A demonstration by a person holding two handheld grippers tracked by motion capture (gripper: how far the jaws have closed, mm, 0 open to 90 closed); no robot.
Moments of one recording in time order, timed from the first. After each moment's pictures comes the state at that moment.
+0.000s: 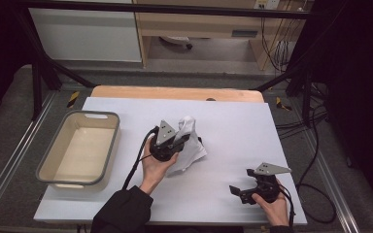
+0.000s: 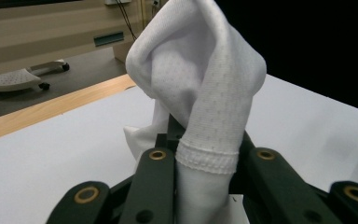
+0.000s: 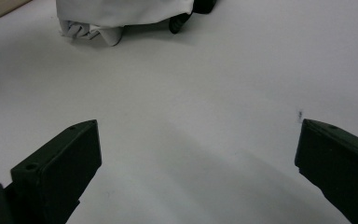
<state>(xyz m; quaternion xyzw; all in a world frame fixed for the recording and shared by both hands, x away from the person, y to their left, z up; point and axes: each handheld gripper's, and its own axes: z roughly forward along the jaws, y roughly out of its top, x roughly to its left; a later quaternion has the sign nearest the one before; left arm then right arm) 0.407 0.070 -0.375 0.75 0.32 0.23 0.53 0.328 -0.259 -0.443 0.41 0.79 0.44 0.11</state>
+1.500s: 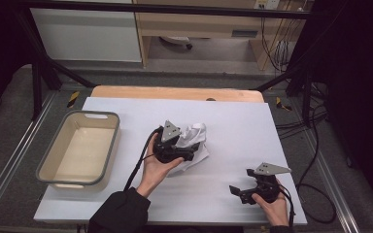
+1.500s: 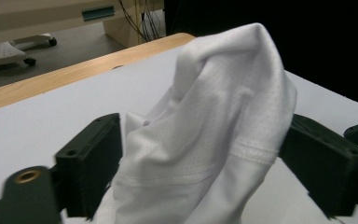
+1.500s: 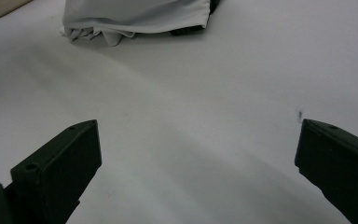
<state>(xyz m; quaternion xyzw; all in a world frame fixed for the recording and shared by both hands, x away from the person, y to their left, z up) 0.404 0.061 -0.368 0.77 0.34 0.20 0.50 0.328 -0.258 -0.443 0.41 0.79 0.44 0.11</state>
